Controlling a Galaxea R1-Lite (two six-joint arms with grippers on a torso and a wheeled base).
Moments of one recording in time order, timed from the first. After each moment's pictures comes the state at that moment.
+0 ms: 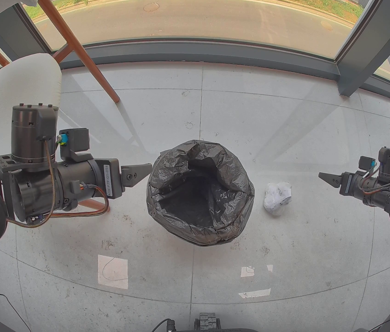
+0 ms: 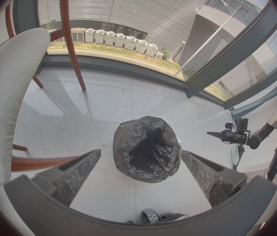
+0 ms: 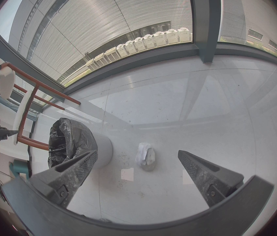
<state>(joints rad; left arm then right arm) -0.47 1.50 -0.86 -0.28 0.03 -0.23 -0.05 1.92 -0.71 -0.80 0.37 0.17</state>
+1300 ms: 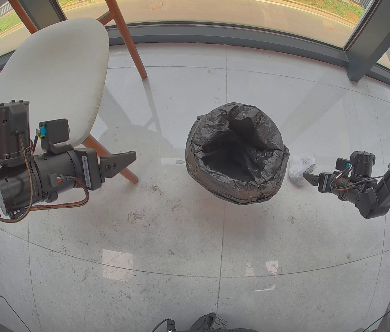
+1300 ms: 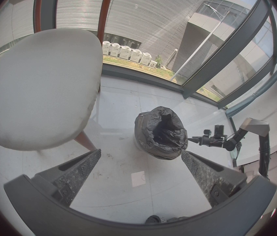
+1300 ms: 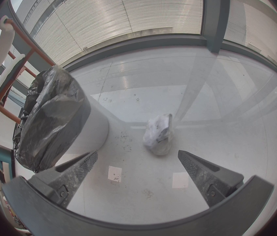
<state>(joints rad) -0.39 1.46 -0.82 -0.38 -0.12 -0.15 -0.05 2.25 -0.96 -0.90 0.24 0.09</state>
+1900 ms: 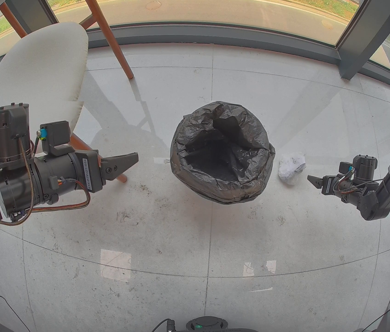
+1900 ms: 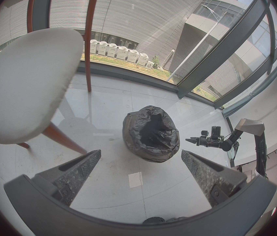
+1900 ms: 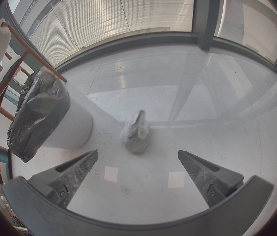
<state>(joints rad) -0.39 1.46 -0.81 -0.41 -0.11 -0.15 -0.08 2.29 -0.94 -0.96 0.25 0.08</state>
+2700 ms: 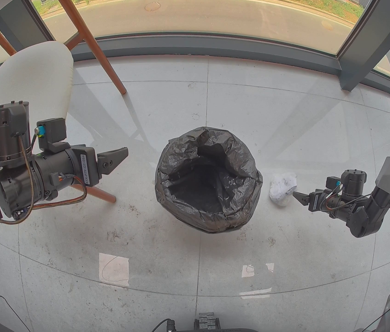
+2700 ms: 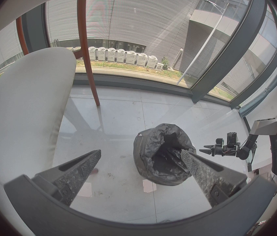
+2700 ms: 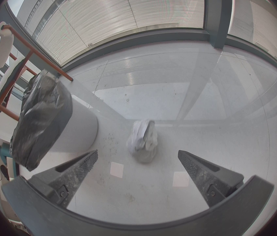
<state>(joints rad) -0.39 1.46 -0.81 -0.41 0.04 -0.10 0.01 2.34 -0.83 -1.08 0.25 0.08</state>
